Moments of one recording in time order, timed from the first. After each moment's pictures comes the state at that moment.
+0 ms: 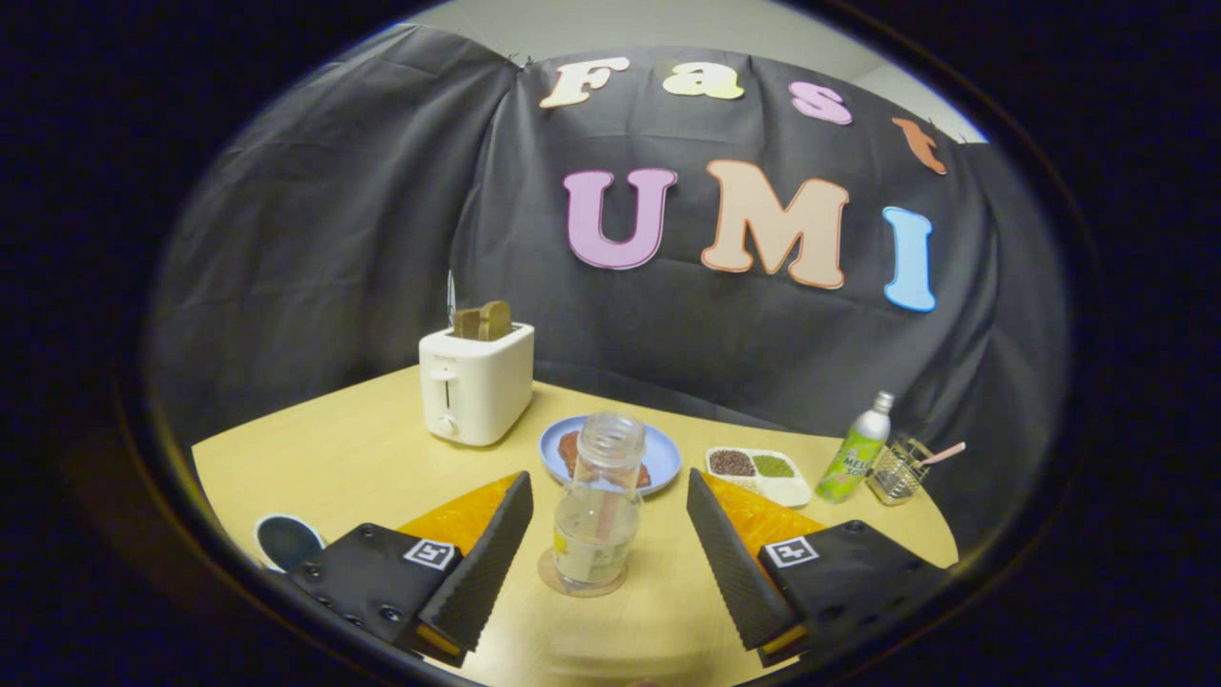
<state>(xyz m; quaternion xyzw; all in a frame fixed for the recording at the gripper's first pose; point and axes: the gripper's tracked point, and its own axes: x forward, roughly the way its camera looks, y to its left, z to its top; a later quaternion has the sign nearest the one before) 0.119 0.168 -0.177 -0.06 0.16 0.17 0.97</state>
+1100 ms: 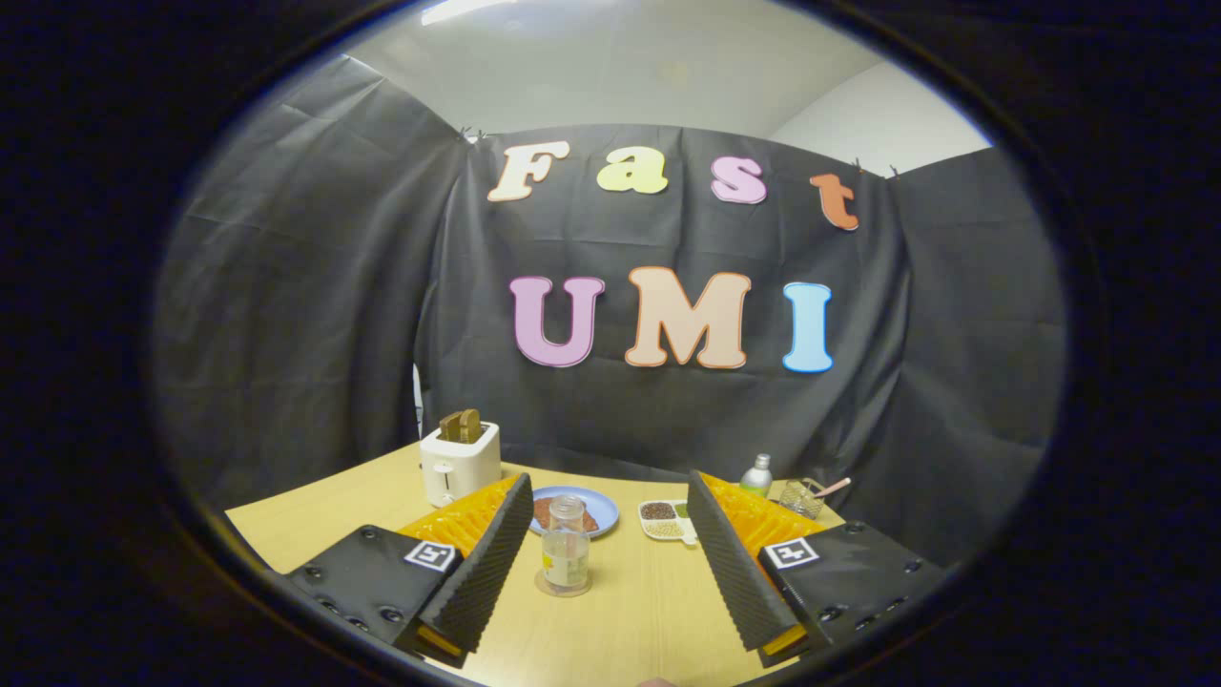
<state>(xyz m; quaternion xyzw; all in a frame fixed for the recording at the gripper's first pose) 0.017 0.102 -0.019 -0.02 0.06 0.08 0.99</state>
